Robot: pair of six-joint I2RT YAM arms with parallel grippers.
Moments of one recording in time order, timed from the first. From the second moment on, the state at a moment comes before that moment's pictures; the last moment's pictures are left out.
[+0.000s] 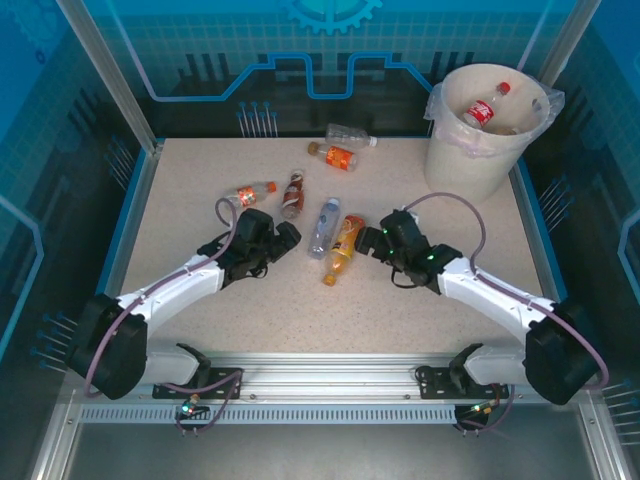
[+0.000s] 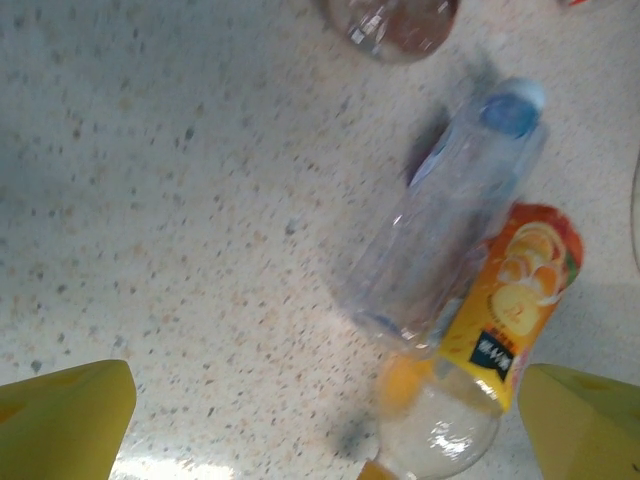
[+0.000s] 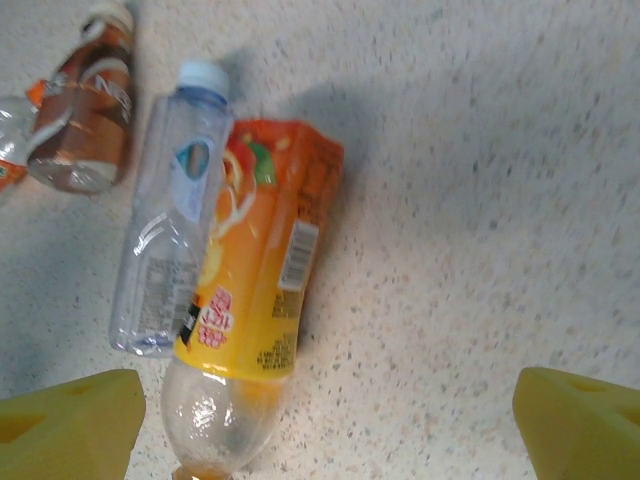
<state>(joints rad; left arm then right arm) -0.47 1.32 0.76 -0.29 -0.01 -1.11 0.62 1.28 0.79 -0.33 0.20 0.86</state>
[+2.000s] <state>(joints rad) -0.57 1.46 0.90 -0.24 0.08 -1.02 0.59 1.59 0.92 -0.32 0.23 0.42</state>
